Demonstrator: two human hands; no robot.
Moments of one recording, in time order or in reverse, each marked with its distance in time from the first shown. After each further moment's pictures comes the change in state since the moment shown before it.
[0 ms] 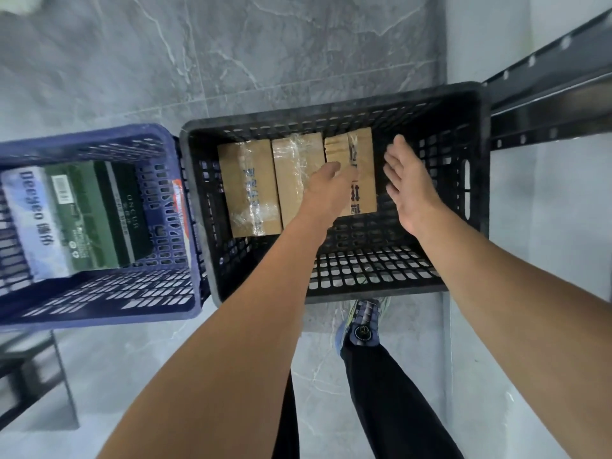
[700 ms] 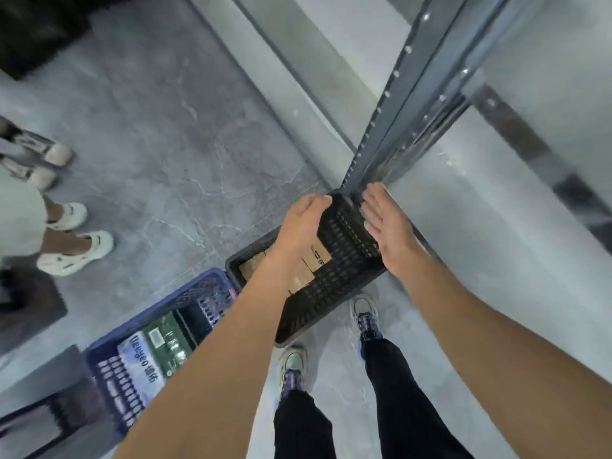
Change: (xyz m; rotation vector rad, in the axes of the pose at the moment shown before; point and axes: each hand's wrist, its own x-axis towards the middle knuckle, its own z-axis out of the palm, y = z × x) left_hand -0.342 0.188 -0.083 0.252 -0.270 0.378; right_hand -0.386 -0.154 0.009 0.408 0.289 -0.364
